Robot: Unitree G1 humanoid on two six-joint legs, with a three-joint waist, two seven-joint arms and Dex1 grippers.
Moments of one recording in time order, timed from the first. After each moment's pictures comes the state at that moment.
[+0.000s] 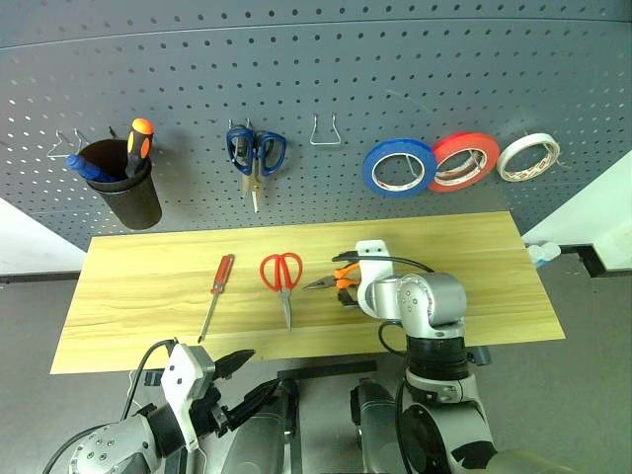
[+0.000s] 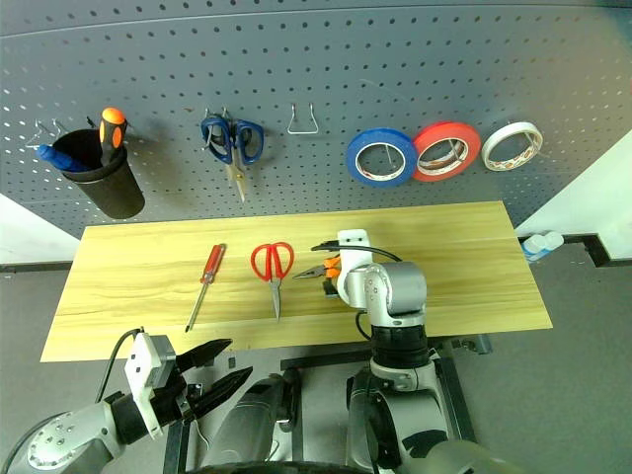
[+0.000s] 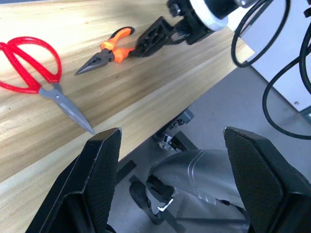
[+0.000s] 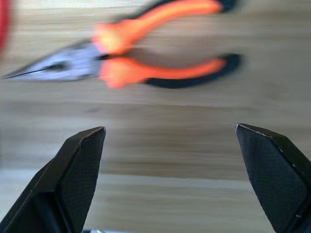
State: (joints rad) left arm 0.61 0.53 0.09 -0.67 -0.52 0.34 -0.72; right arm -0.58 0.13 -0.11 -0.13 0.19 1.59 -0.32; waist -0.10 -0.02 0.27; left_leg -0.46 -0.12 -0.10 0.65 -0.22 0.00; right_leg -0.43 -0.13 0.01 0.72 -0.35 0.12
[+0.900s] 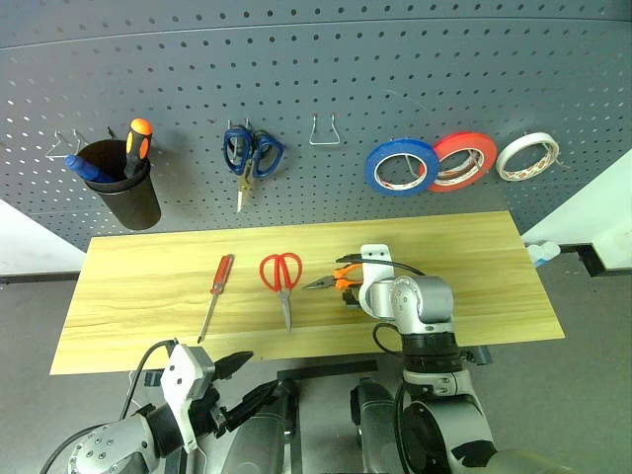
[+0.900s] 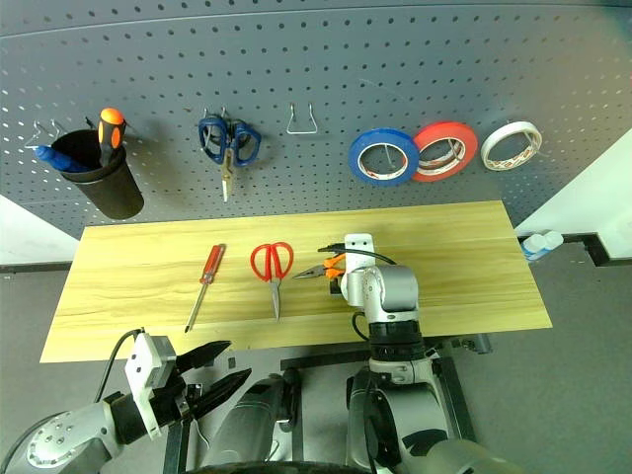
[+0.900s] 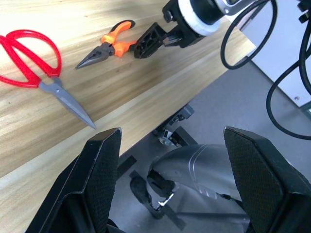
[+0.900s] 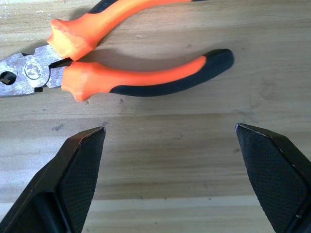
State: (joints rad) left arm 0.61 0.55 0.09 -0.67 -0.52 0.34 -0.72; right arm -0.58 0.13 -0.09 0.07 0.18 1.40 -0.36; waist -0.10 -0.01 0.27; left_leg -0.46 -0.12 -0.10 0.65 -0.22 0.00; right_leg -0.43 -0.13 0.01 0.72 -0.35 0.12
